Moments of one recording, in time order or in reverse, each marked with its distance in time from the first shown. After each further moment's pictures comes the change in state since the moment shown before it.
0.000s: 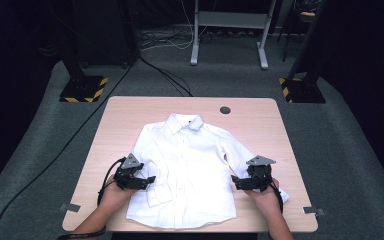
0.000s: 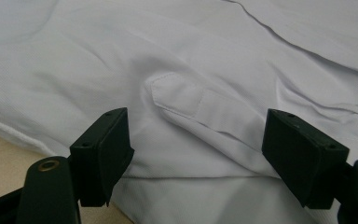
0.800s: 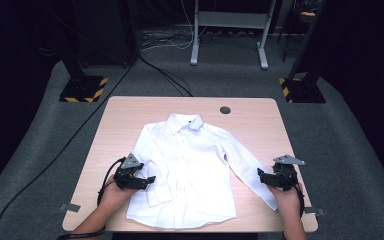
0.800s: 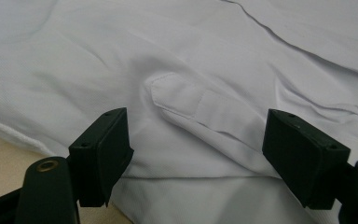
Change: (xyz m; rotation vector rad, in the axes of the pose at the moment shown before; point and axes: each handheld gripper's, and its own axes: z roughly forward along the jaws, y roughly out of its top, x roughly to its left) left arm 0.001 0.000 0.000 0.000 -0.005 -0.003; right arm -0.053 -0.016 -0.042 -0.025 -0.182 0.137
